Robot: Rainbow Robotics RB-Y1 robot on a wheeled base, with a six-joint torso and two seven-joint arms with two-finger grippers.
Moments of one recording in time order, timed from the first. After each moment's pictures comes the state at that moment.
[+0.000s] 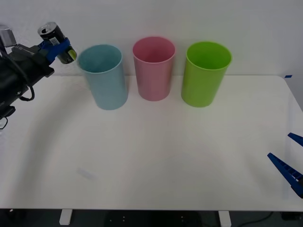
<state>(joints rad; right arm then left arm) 0.35 -0.40 -0.52 -1.66 0.96 -1.22 0.00 -0.39 0.58 0.18 -1.40 -1.10 -0.68 0.25</state>
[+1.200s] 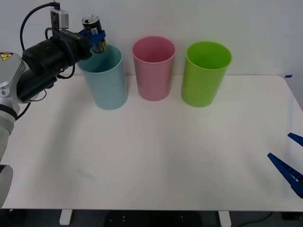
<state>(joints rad) 0.35 -0.40 -0.52 -1.66 0.96 -1.22 0.00 -0.78 0.48 0.04 -0.99 -1.28 -0.65 0.20</state>
